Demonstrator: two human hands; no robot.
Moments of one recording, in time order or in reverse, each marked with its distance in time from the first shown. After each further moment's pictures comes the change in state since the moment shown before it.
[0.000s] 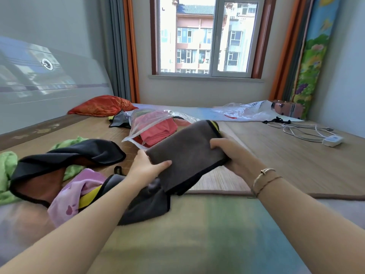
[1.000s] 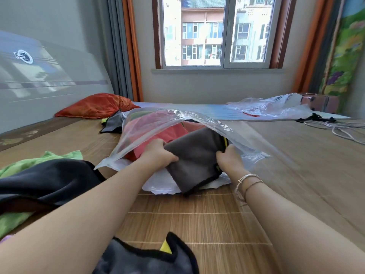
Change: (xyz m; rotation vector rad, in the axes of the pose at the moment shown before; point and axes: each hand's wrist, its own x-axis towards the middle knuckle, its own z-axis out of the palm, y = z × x) left_hand 0.231 -0.008 0.057 0.291 -0.100 -0.018; right_hand 0.258 0.107 0.021 -0.592 0.344 0.034
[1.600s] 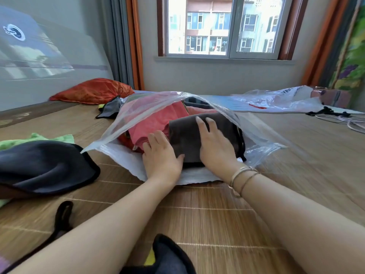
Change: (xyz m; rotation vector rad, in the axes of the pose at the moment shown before) left_hand 0.000 -0.037 0.069 0.268 0.453 0.112; right_hand -0.007 -0.011 0.042 -0.595 0.117 -0.638
